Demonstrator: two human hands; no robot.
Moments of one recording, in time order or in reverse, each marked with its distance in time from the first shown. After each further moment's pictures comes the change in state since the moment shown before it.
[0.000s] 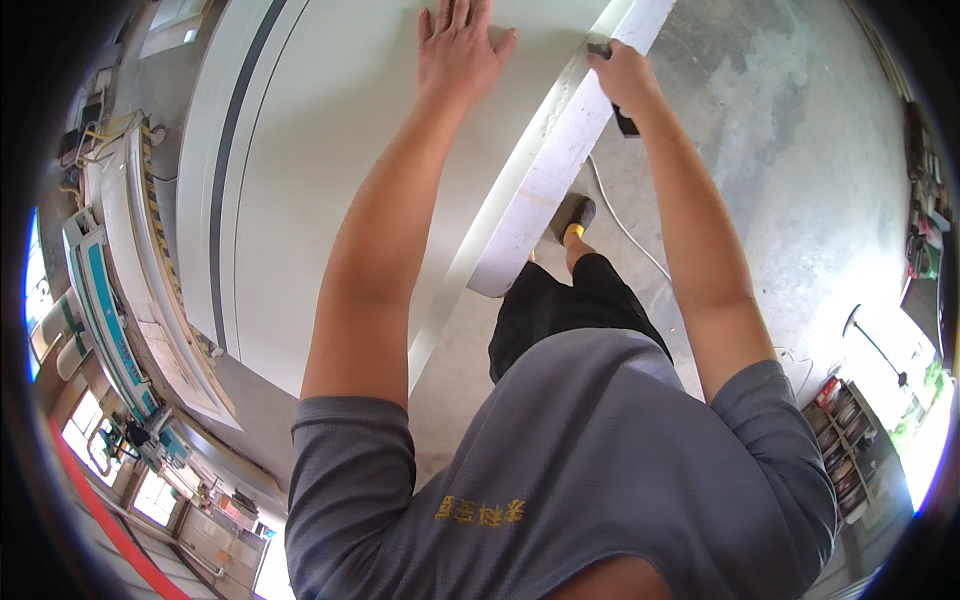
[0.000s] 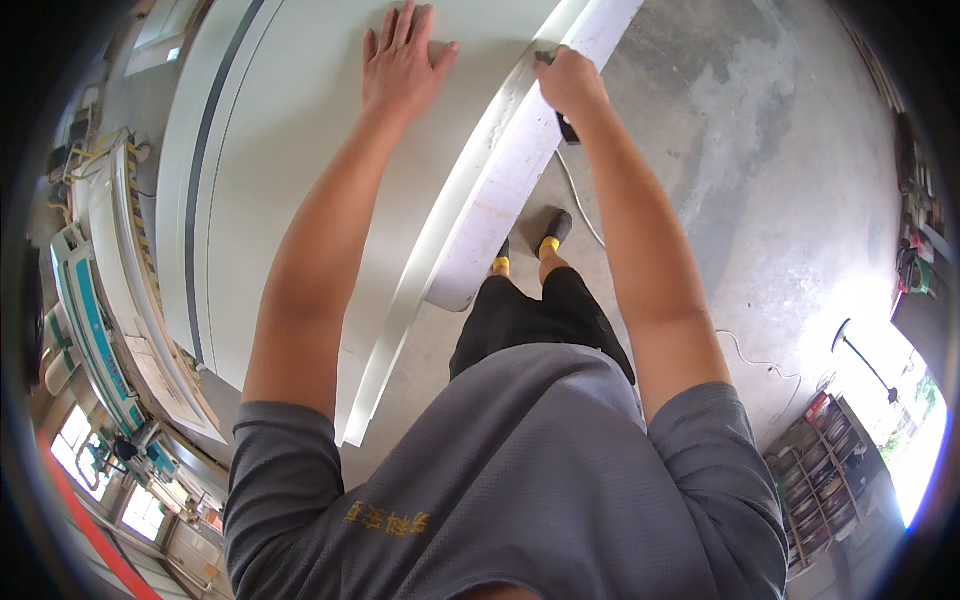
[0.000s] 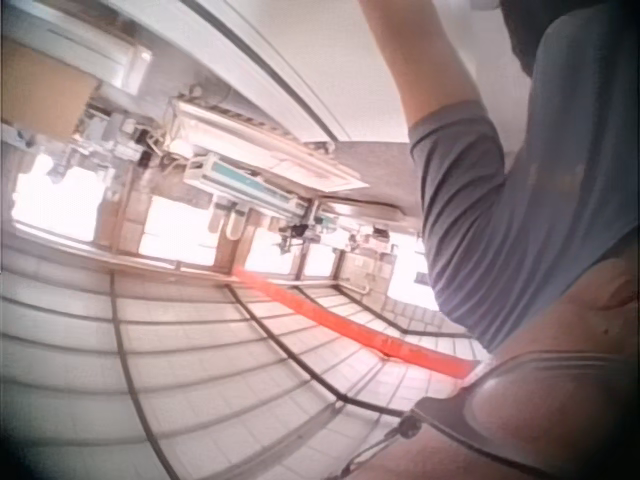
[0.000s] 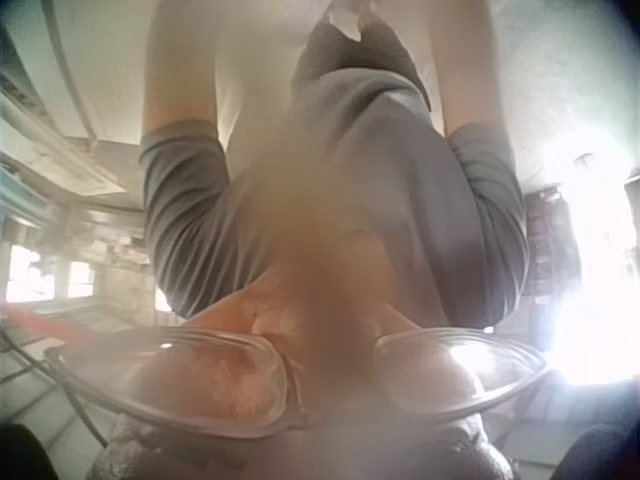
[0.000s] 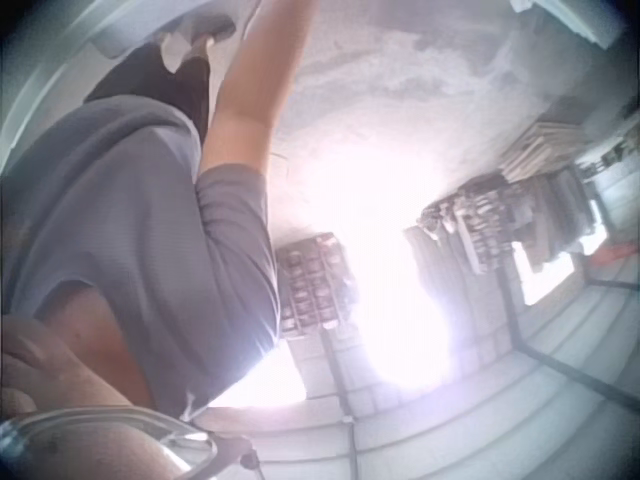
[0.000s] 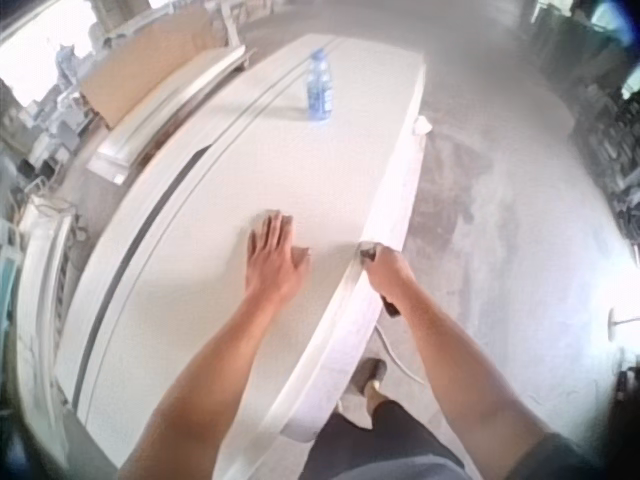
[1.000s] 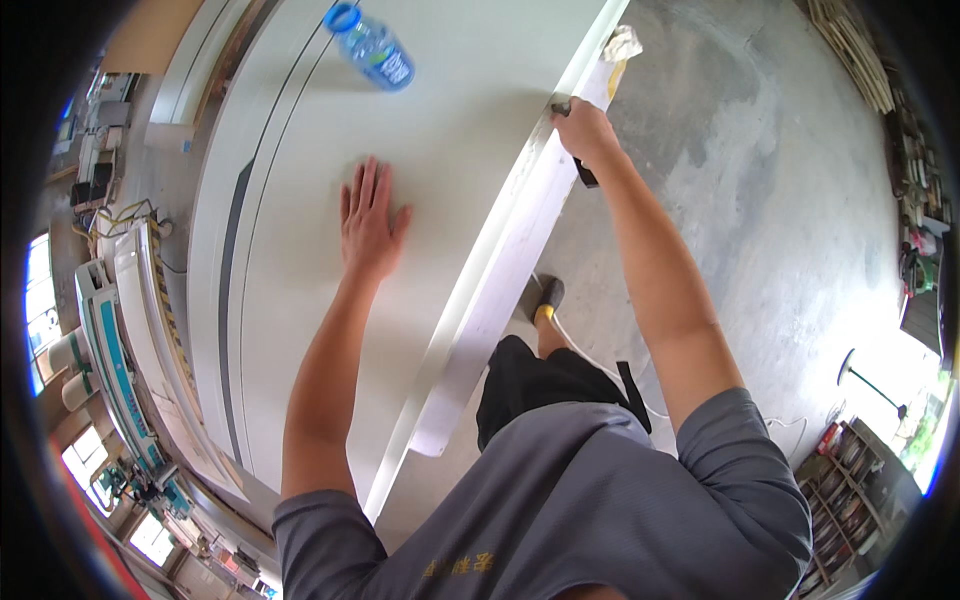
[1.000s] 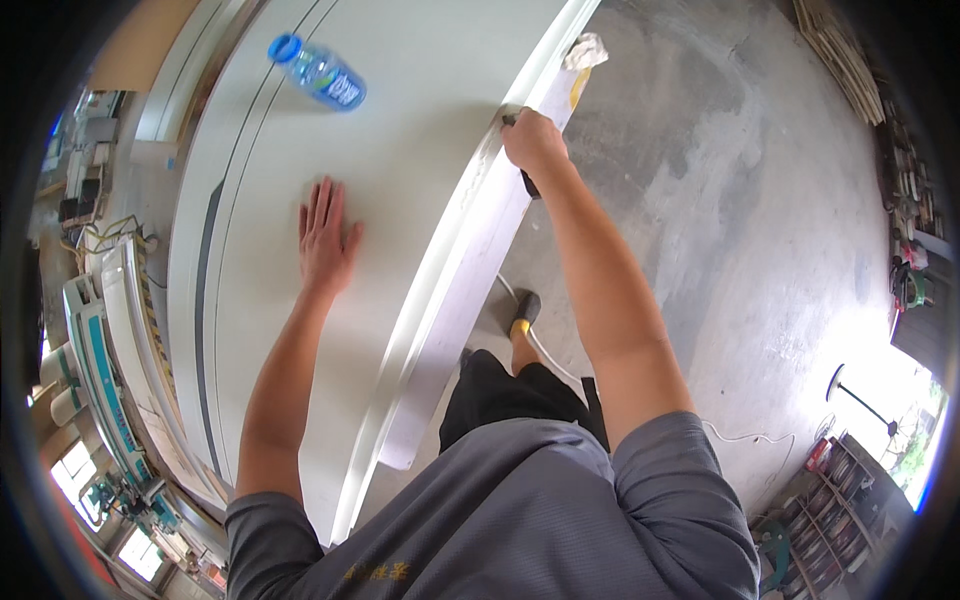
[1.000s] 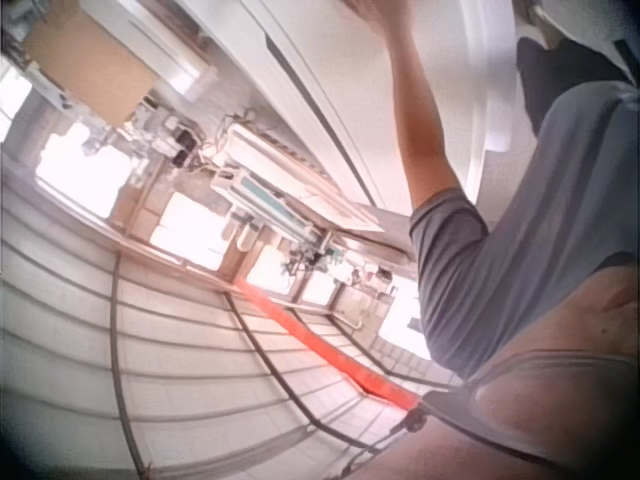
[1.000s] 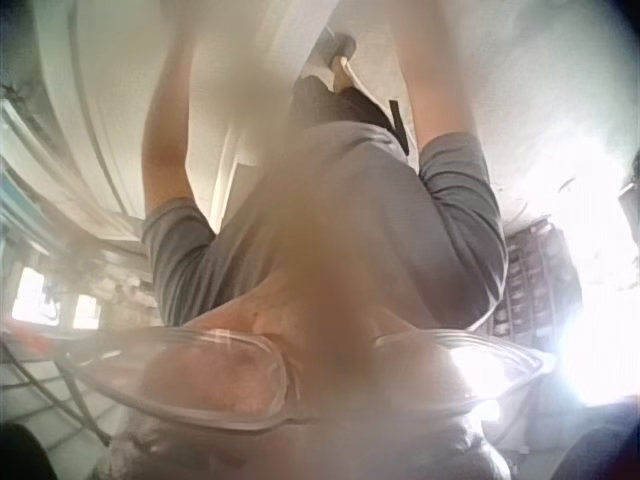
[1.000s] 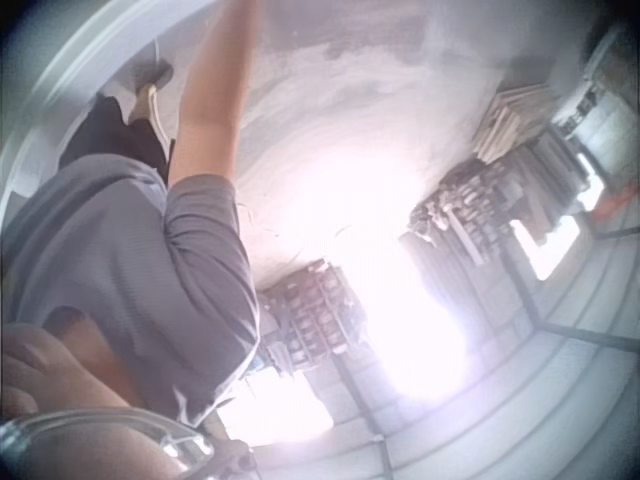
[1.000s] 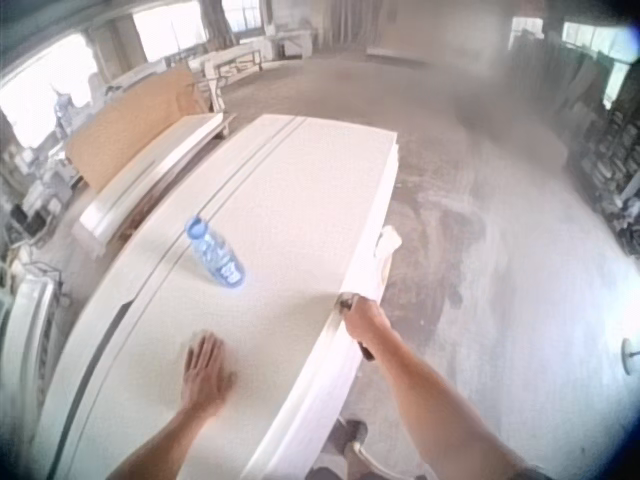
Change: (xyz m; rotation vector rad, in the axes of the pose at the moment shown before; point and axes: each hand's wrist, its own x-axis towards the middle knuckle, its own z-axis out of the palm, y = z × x) left_hand 0.168 0.028 0.013 -0.026 -0.070 0.024; right_hand 0.287 0.059 -0.179 0.075 0.002 0.036
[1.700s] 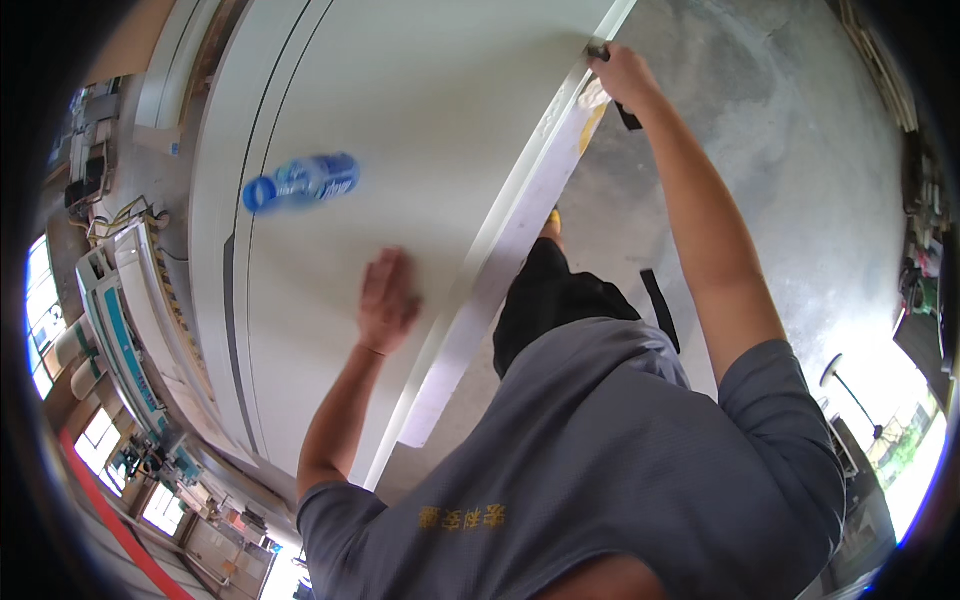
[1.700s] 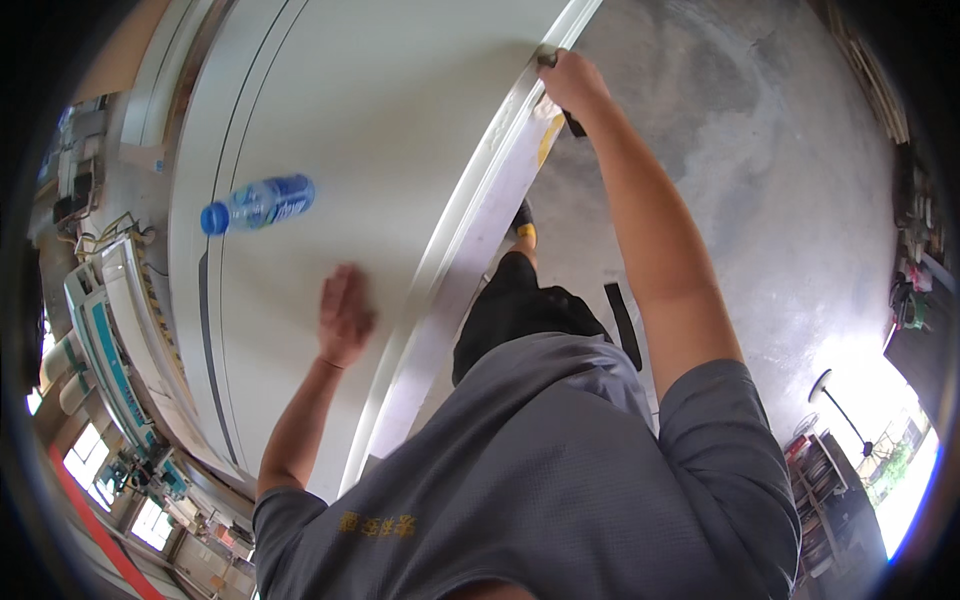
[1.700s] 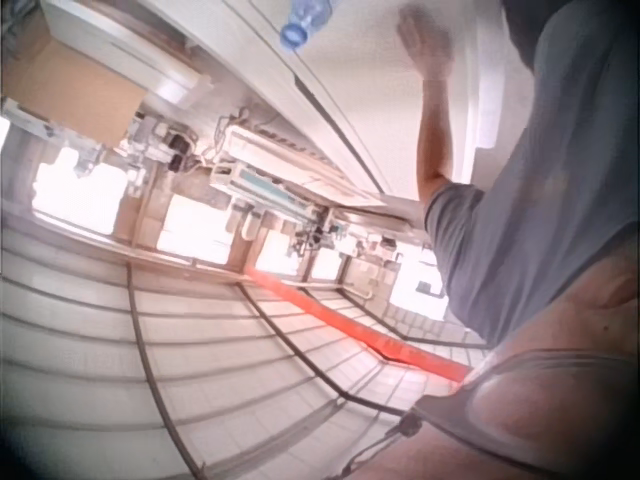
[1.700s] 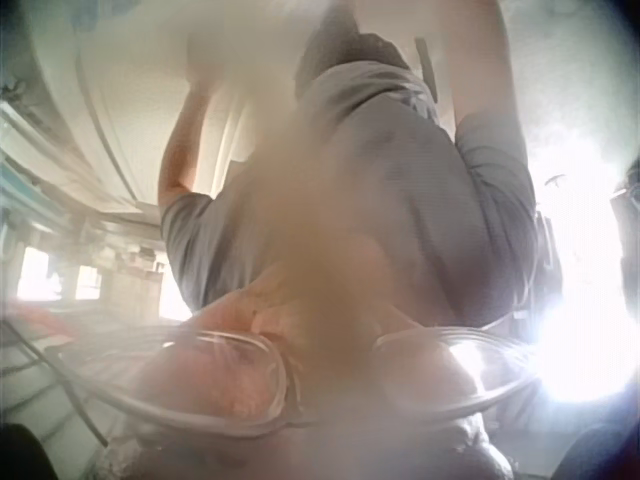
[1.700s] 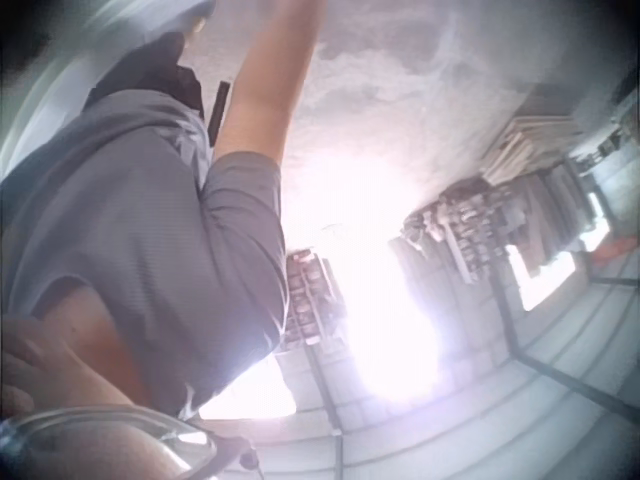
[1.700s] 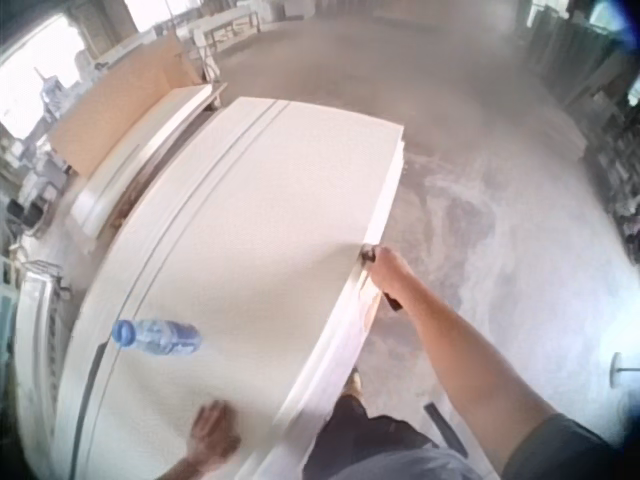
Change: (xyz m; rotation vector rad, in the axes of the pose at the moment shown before) left_hand 0.020 0.062 0.013 -0.198 -0.226 0.072; right_hand 0.231 0.061 -0.127 -0.034 -0.031 -0.081
